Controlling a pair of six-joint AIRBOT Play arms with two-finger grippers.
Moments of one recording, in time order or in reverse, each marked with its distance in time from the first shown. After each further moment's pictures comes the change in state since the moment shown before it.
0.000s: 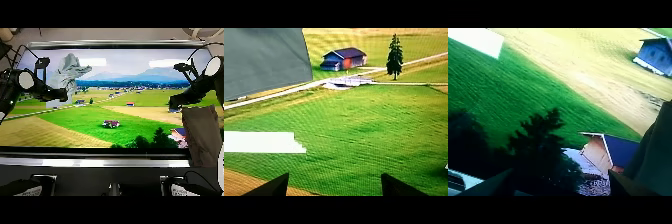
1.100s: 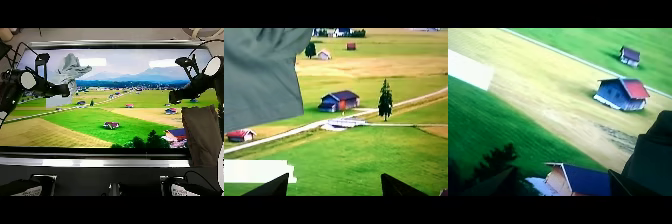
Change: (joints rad) left arm 0.000 -0.022 0.004 -0.017 0.153 -0.014; right arm 0.000 0.000 0.000 0.000 -0.156 0.008
